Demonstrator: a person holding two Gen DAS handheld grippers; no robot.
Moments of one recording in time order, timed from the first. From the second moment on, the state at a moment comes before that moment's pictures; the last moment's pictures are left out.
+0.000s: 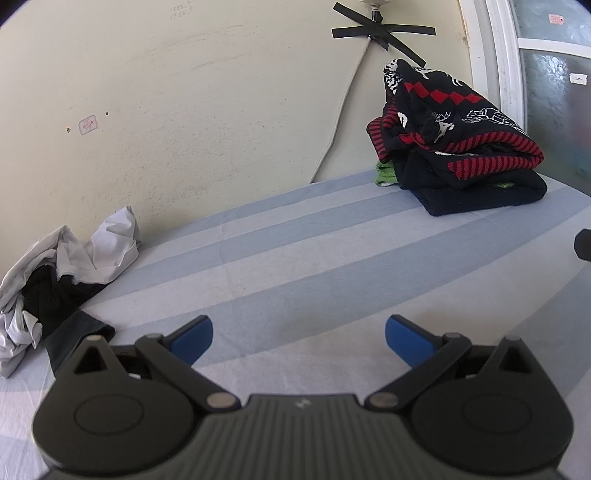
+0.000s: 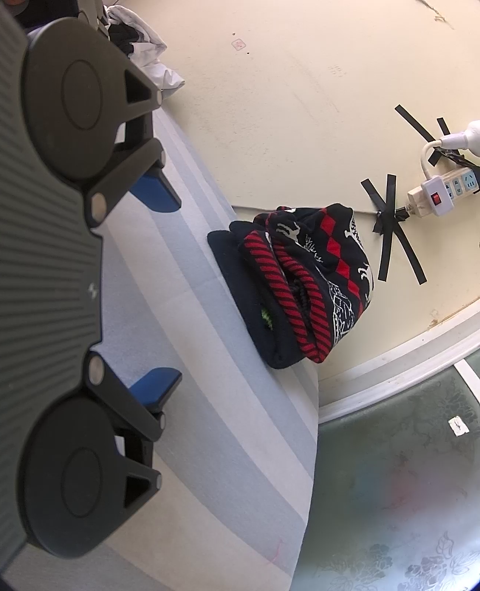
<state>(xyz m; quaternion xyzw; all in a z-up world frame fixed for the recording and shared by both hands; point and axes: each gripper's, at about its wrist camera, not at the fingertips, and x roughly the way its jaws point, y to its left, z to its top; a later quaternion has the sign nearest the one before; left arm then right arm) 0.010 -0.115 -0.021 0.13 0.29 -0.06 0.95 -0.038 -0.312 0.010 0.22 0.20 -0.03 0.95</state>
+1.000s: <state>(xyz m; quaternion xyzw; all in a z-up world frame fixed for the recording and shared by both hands) 0.009 -0.118 -0.021 0.13 0.29 -0.07 0.95 -0.039 -0.312 0.010 0.22 0.20 -0.03 0.95</state>
